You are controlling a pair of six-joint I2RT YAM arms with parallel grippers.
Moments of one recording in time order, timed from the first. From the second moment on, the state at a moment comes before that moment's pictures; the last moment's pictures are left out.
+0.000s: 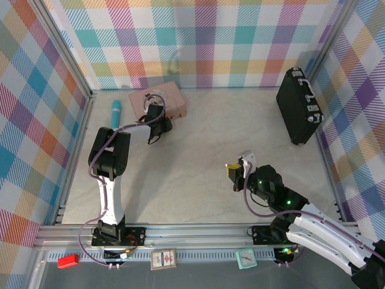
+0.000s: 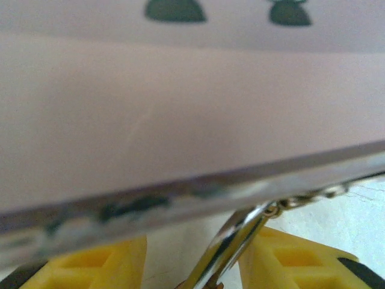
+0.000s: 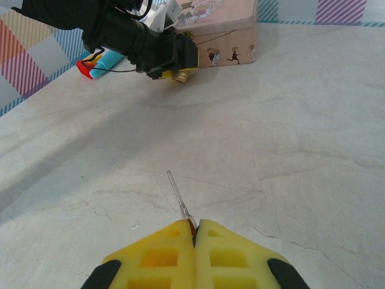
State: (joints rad) left arm -0.27 2.08 1.32 -0.05 -0.05 -0.58; right arm 0.81 0.58 0.37 -0.14 0.07 0.26
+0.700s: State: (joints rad) left arm -0.27 2.07 1.24 0.13 0.04 -0.62; right arm 0.81 0.60 0.37 -0.13 0.08 0.26
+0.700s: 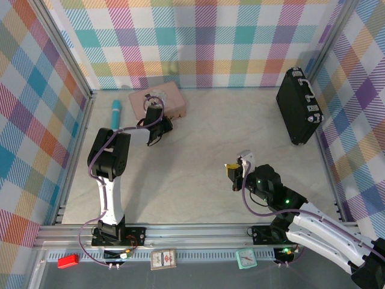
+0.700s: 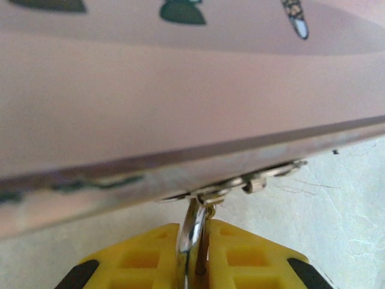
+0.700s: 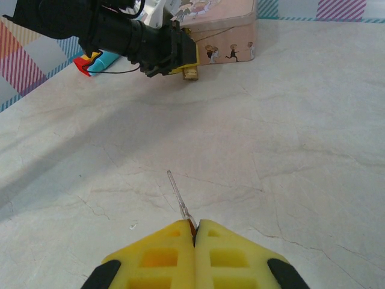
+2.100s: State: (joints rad) left arm -0.58 1.52 0.61 0.22 0.13 -1.23; right arm 0.78 1.15 0.35 0.23 -0.31 1.20
